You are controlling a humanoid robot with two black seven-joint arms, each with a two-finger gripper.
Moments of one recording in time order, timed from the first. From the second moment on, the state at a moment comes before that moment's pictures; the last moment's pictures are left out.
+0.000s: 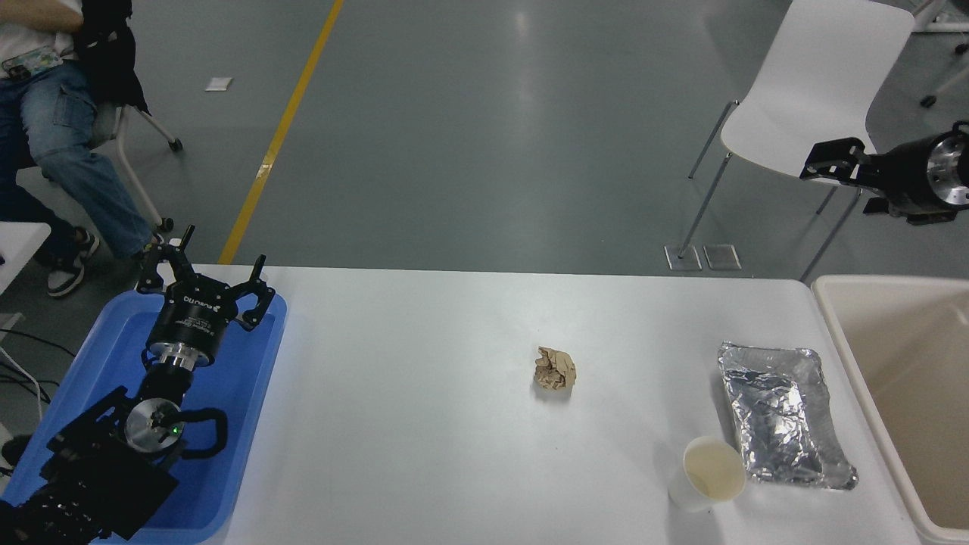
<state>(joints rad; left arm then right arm) -0.60 0.22 -0.90 -0.31 -0.14 -0.77 -0.37 1.84 -0.51 -1.34 0.89 -0.05 0.50 0.12</state>
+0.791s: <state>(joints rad) -0.60 0.22 -0.90 -0.31 -0.14 -0.77 -0.37 2.07 -0.47 -1.41 1.37 -0.30 0.56 0.09</state>
